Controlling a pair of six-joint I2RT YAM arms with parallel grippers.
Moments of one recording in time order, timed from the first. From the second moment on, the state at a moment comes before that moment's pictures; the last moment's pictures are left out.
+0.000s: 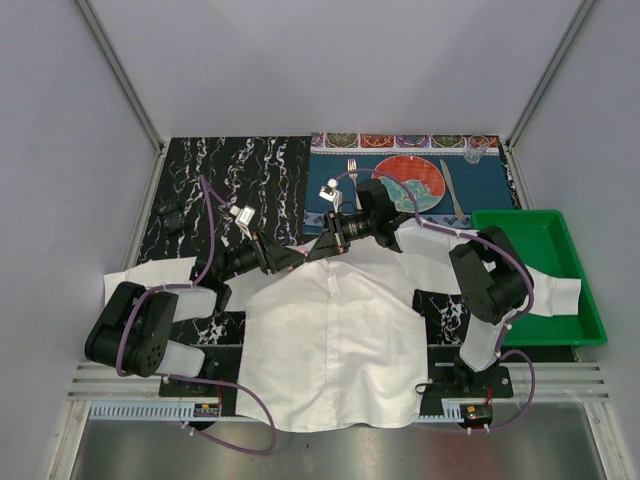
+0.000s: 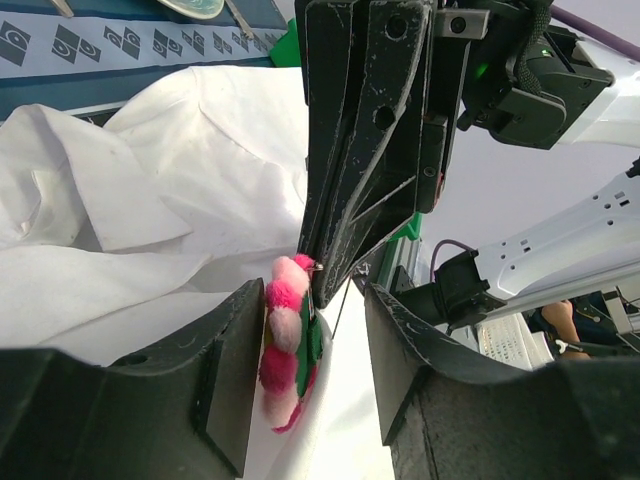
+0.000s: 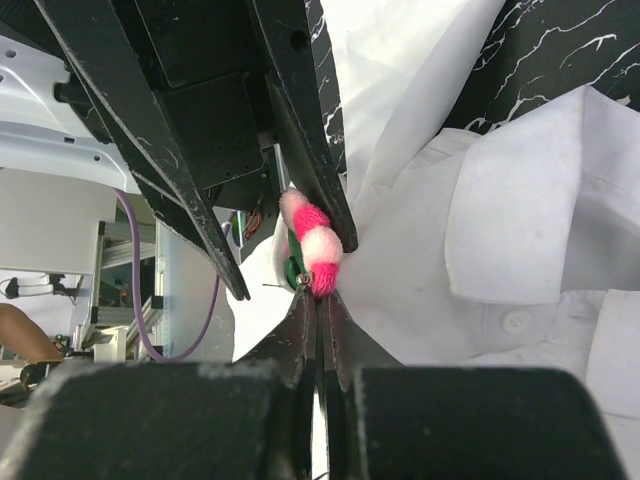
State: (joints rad) left arm -0.27 1.40 0.30 1.09 0.85 -0.93; right arm 0.59 1.82 1.11 0.17 -1.03 0.47
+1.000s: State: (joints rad) left arm -0.28 1.40 0.31 1.04 0.83 -0.89; right arm 0.59 1.81 1.12 0.13 -1.03 0.46
